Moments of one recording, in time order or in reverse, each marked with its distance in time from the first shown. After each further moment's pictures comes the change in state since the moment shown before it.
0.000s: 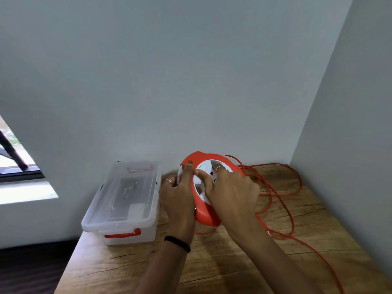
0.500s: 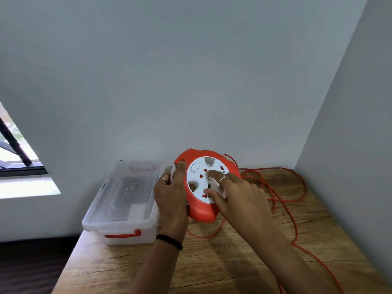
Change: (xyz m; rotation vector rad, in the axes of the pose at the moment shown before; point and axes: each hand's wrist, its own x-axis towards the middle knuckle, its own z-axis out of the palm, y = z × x) left_hand 0.020 0.002 -0.005 -0.062 0.006 -0.044; right_hand -0.004 0.022 -0.005 0.103 0.041 -0.298
